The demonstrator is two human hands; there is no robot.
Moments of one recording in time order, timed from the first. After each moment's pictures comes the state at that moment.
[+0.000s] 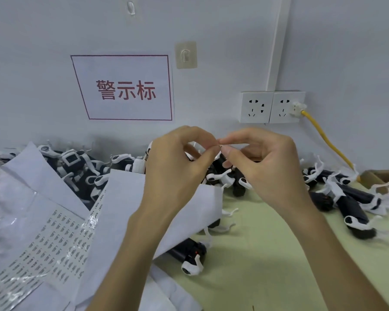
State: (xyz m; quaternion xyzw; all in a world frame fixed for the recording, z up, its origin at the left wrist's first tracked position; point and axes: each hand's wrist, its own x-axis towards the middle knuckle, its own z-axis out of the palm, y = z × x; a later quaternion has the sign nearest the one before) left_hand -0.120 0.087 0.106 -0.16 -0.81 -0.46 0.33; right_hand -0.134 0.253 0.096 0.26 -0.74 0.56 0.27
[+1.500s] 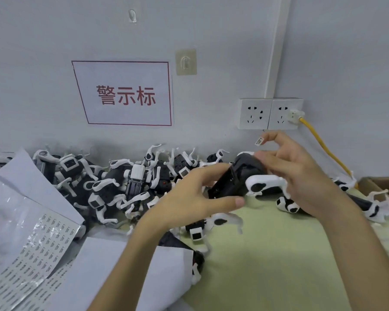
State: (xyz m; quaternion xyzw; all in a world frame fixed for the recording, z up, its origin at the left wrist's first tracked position) left_hand -0.131 0.086 0.081 -0.31 -0.82 -0.49 0.01; right_hand -0.149 0.303 0.101 0.22 -0.68 0.70 0.02
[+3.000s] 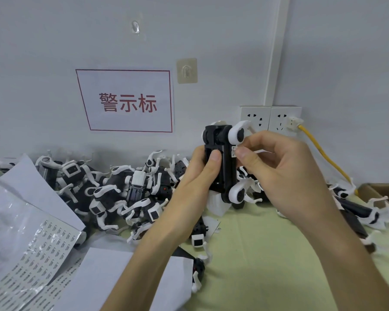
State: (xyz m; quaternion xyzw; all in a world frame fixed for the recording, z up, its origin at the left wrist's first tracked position) left_hand -0.121 0.104 0.085 -0.22 -0.66 -0.71 0.07; right_hand -0.111 0.260 0.124 0.21 -0.77 0.55 0.26
